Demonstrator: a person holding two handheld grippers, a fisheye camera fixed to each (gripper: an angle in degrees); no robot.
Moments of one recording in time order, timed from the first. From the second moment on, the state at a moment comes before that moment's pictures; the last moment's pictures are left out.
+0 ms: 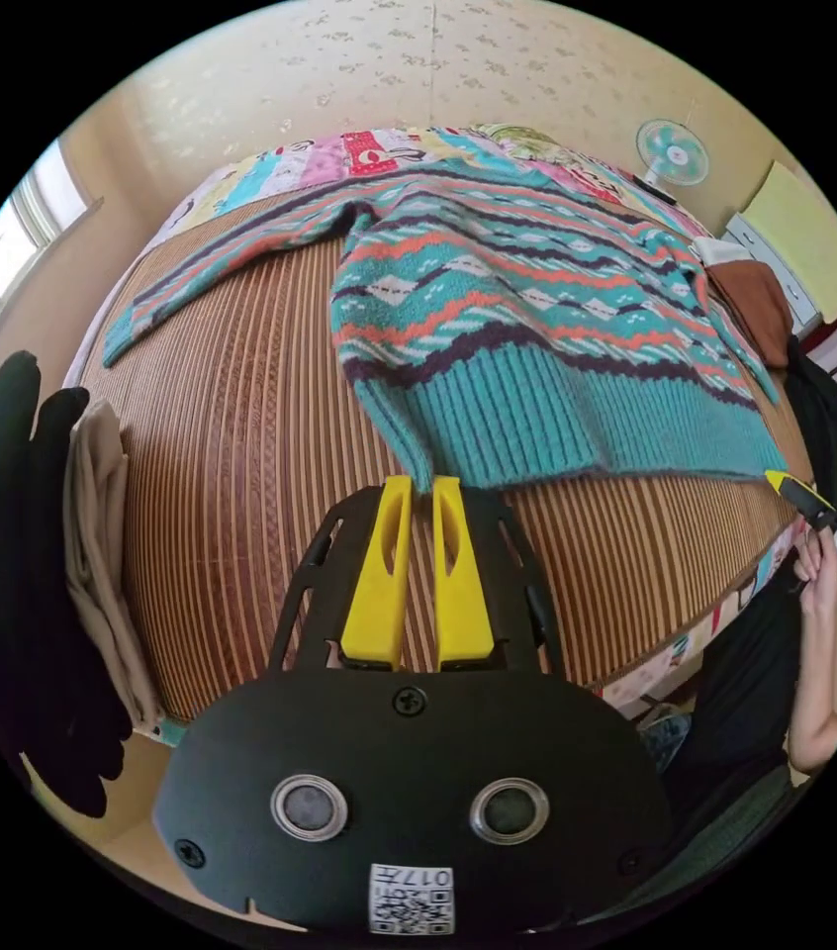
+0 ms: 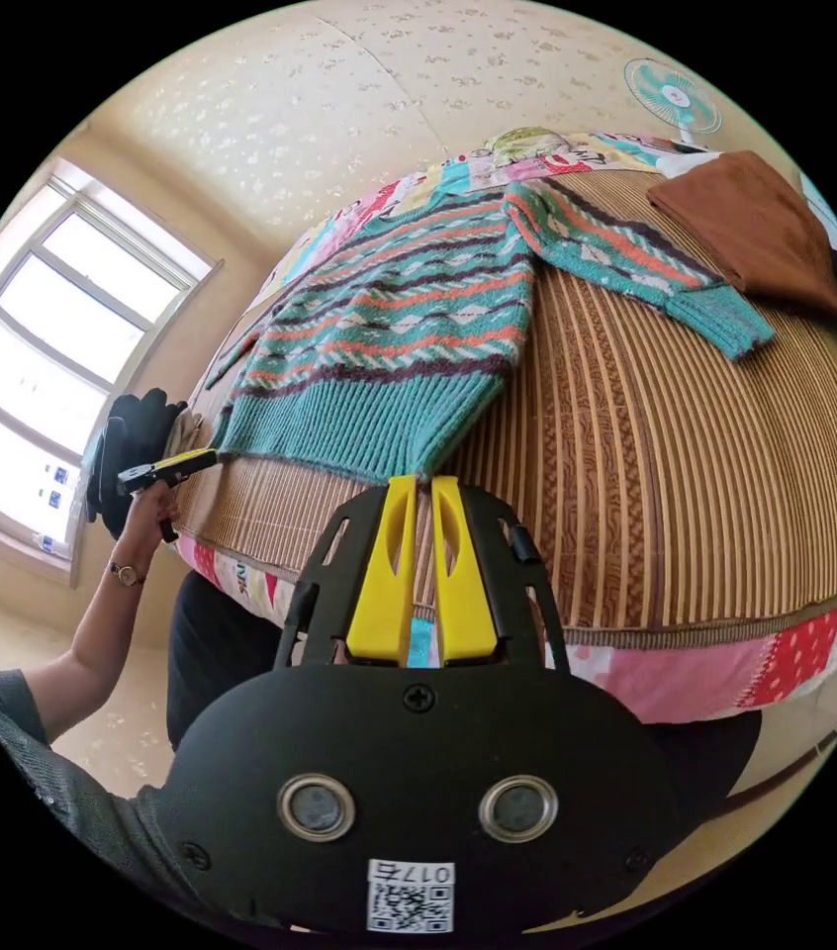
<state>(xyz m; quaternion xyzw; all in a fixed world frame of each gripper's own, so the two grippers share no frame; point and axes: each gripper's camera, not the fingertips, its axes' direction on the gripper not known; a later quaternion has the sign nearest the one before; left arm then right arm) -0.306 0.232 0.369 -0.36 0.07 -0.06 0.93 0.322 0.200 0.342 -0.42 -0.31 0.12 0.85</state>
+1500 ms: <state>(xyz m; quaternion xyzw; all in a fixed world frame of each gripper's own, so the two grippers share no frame) -0.319 0.258 0.130 -0.26 0.24 -0.23 0.91 0.657 0.131 0.401 -0.22 -0.20 0.50 0.81</state>
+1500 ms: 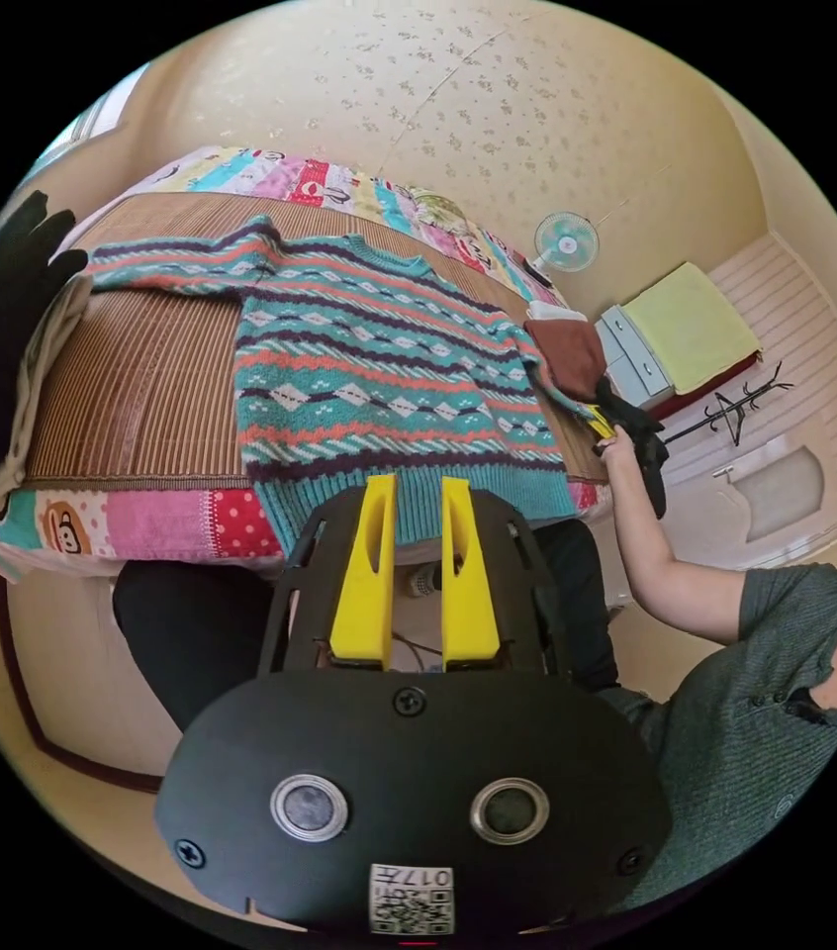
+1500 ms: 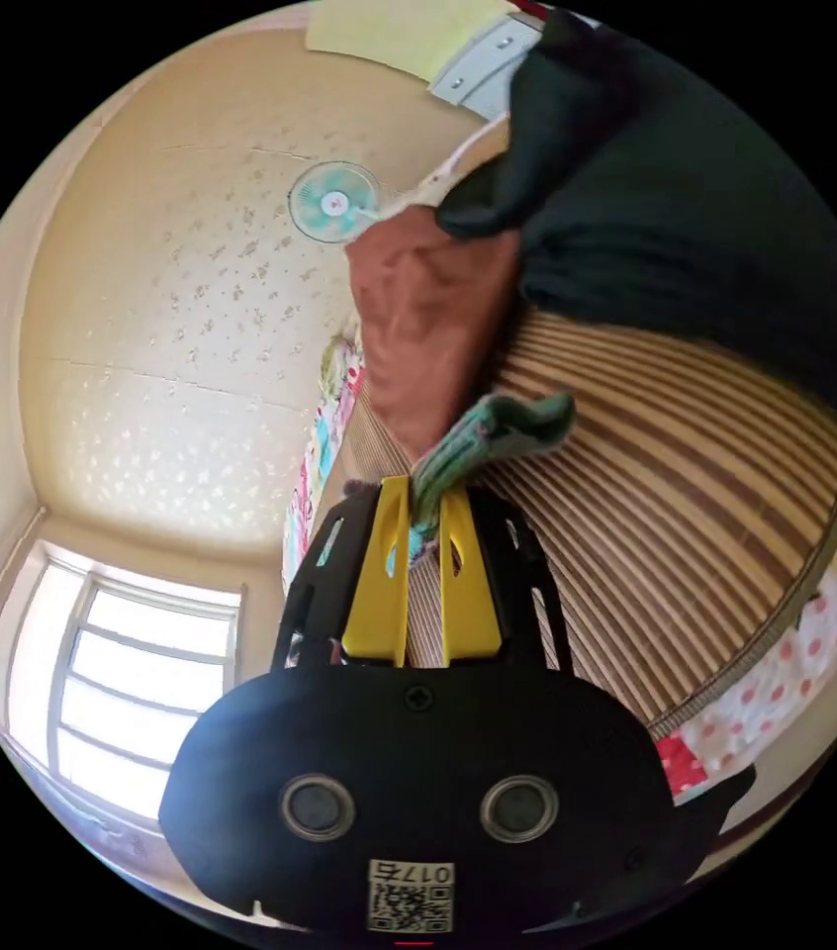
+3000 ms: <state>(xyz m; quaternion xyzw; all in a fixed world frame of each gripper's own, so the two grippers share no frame) -0.518 0.248 0.332 -0.12 0.11 -0.56 0.81 0.170 0.178 0.407 -0.33 -0.20 -0.09 0.92</state>
